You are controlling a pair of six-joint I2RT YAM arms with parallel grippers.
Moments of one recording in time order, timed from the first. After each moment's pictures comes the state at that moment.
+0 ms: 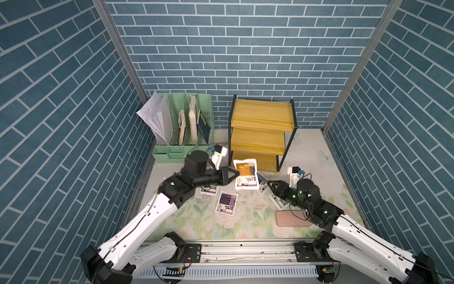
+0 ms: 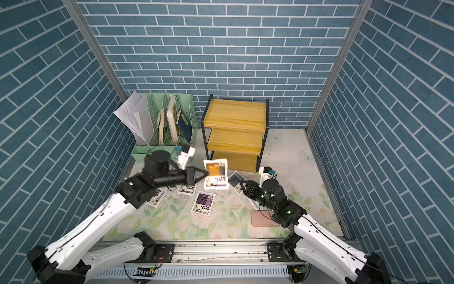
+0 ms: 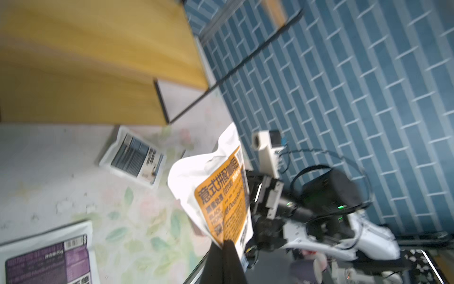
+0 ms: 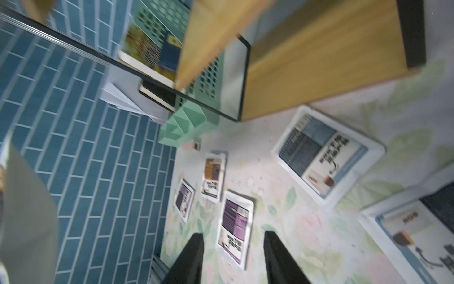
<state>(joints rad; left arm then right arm) -0.57 1.04 1.21 -0.55 0.51 -0.66 0.72 0.76 0.54 -0.12 -0.08 0.98</state>
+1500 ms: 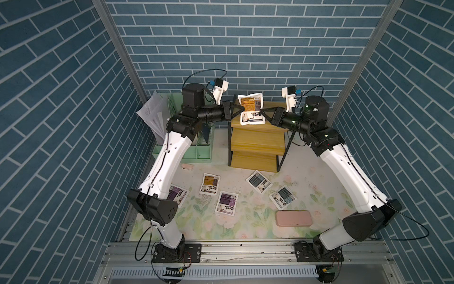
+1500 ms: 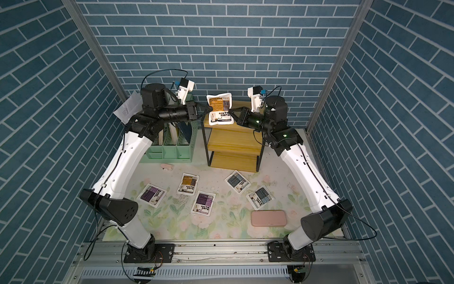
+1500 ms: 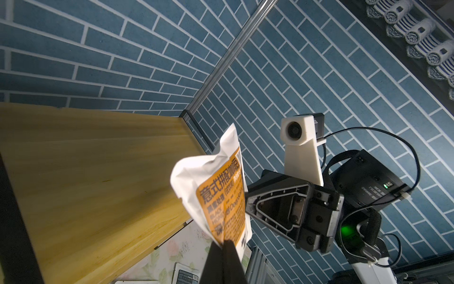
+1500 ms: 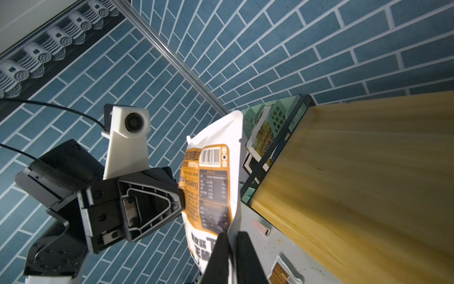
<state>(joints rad) -0.36 1.73 2.10 -0.55 0.78 -0.58 0.48 1.54 1.78 -0.34 -0.53 0.66</state>
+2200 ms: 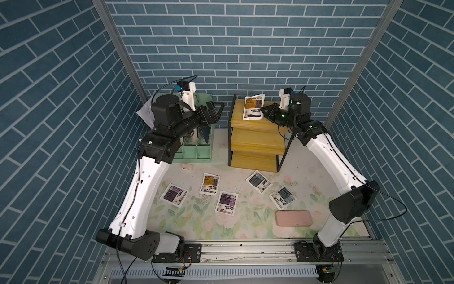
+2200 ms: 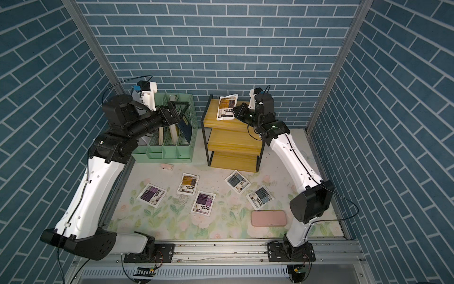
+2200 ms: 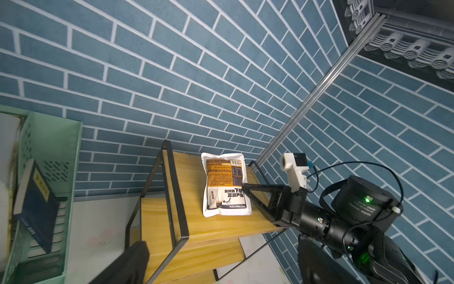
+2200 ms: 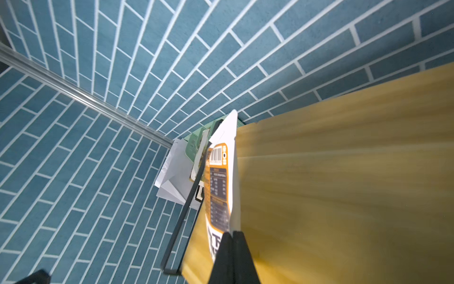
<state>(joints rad) -0.30 1.37 1.79 -0.54 0.30 -0.51 0.48 1.80 1.96 -0.43 -0.26 0.76</state>
